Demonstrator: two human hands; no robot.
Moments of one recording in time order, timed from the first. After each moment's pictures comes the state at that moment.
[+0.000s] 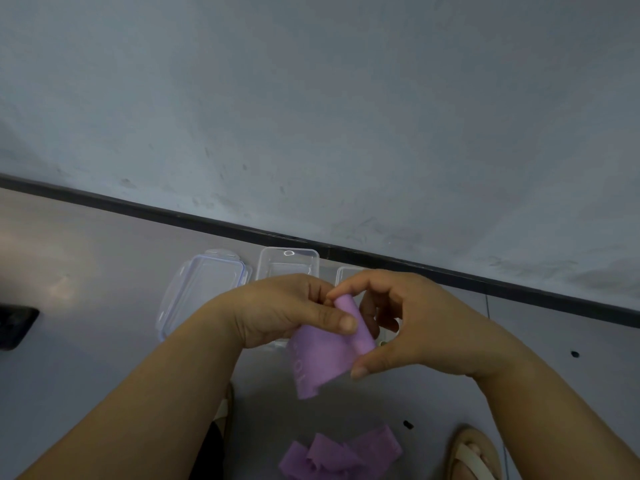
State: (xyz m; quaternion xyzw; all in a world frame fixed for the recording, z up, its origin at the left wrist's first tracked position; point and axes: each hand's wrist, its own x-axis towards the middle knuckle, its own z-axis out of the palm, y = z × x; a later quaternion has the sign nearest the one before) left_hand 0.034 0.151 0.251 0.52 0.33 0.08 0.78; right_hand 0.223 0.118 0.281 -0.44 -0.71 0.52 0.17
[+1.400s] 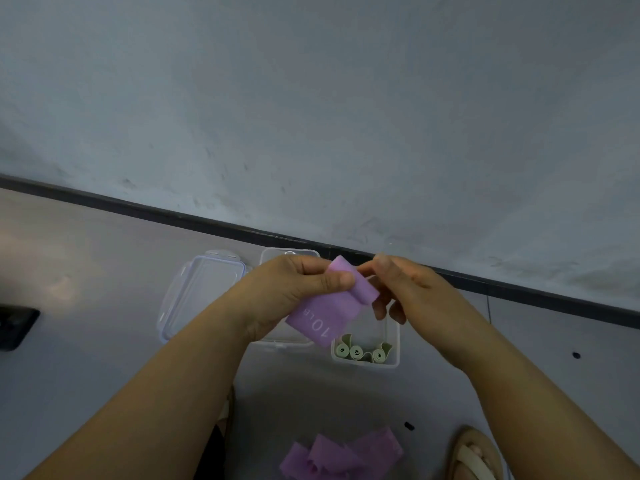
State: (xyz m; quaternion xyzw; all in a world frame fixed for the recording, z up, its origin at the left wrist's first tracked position) left_hand 0.038 0.150 0.251 0.51 0.51 0.21 0.67; right_hand 0.222 0.126 0.264 -0.58 -0.60 0.51 0.23
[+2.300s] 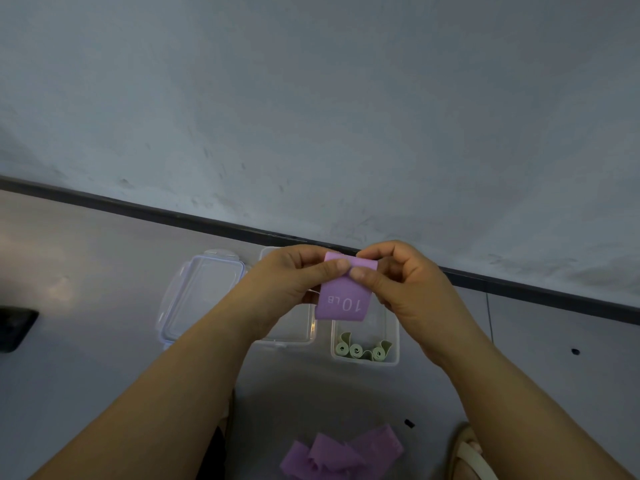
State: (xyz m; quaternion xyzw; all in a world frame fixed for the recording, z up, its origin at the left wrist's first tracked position) left_hand 0.045 0.153 0.246 0.50 0.50 0.29 0.65; right_hand 0.211 0.129 0.254 -0.60 -0.52 0.50 0.35
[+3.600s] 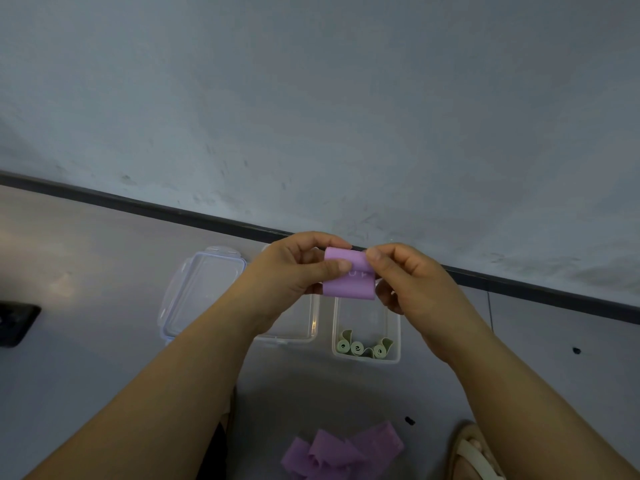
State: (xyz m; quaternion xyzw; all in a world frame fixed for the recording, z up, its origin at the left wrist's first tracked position) left_hand 0.043 0.155 0.245 0.47 0.48 0.33 0.66; right_hand 0.211 0.130 0.254 -0.62 -0.49 0.52 0.33
